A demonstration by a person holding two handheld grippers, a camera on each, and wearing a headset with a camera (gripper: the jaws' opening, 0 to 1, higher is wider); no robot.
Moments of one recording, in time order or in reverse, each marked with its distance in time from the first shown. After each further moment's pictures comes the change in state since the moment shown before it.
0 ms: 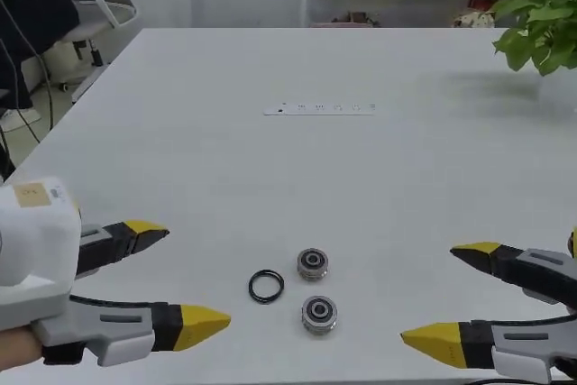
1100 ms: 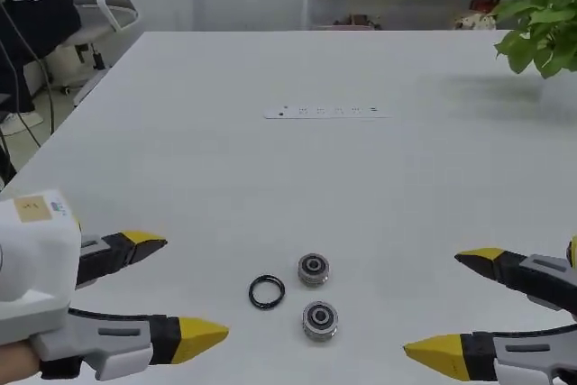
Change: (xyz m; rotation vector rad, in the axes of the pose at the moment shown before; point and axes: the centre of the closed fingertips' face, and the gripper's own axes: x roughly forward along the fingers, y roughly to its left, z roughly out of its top) left arm 0.001 0.001 -0.006 0.001 0.018 0.006; right arm 0.001 -0.006 -0.007 -0.016 0.026 -0.008
